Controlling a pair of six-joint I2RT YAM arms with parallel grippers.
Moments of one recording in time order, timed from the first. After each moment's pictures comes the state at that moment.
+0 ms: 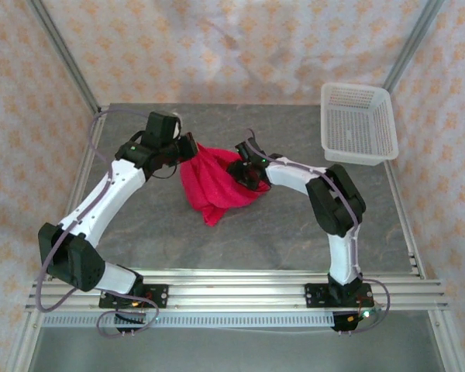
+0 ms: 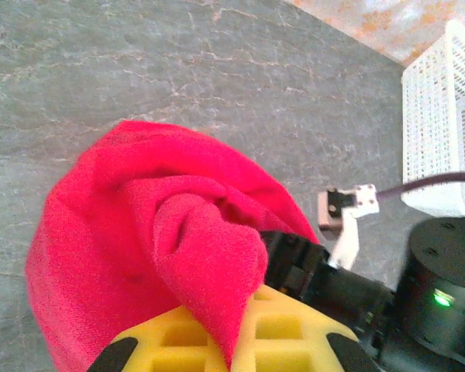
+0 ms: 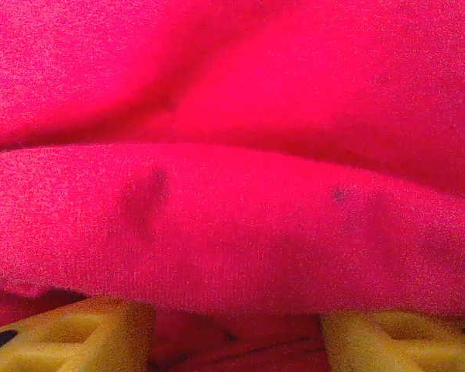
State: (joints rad) left arm -0.32 1.42 1.32 -0.65 0.11 -0.66; right arm 0.61 1.99 1.36 -0.35 -0.14 0.96
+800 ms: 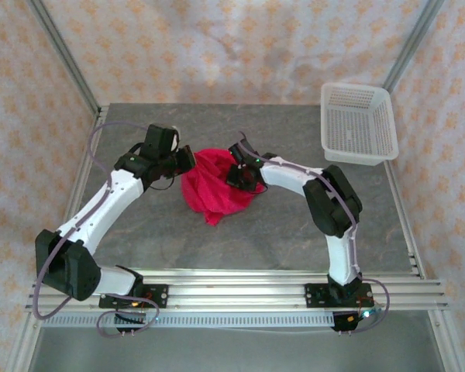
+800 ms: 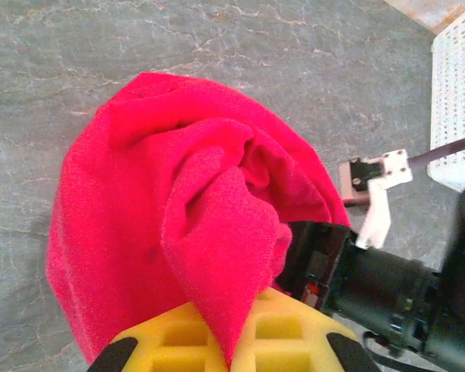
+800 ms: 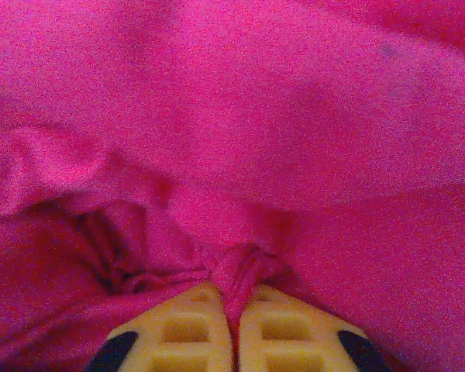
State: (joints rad) left arm -0.31 1.36 1.18 -0.62 0.12 -0.66; right arm 0.66 2.01 1.44 -0.48 -0.11 0.88
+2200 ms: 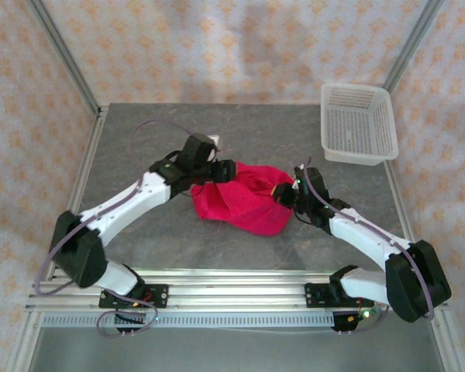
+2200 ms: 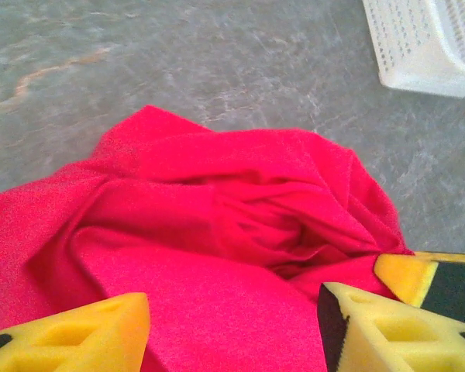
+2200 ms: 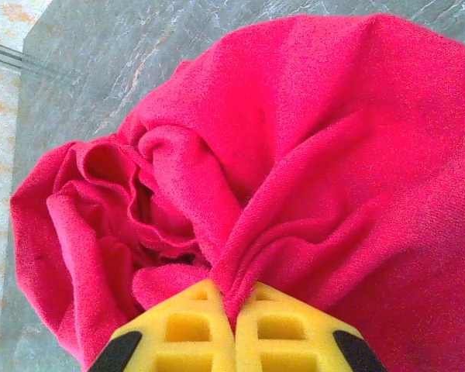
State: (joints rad) left arm -0.59 1.52 1.23 -0.48 0.05 -0.55; right arm 0.45 1.19 0.60 -0.09 -0.19 0.82
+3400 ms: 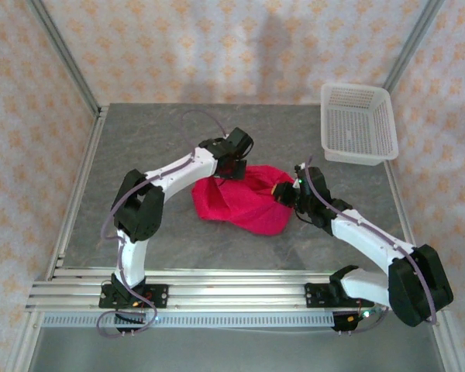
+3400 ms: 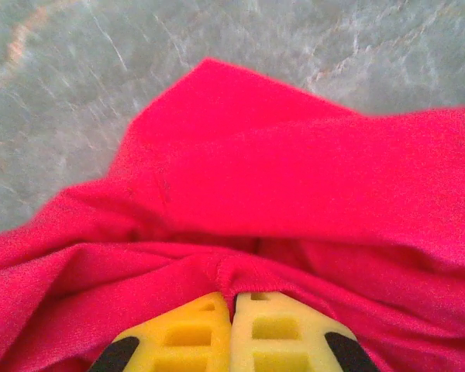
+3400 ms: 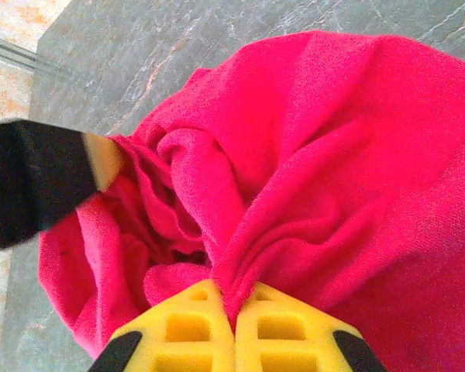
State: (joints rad) left arm -0.62 2.00 1.67 -0.81 -0.16 -0.50; right arm 0.45 1.16 0.60 -0.11 -0.18 0.79
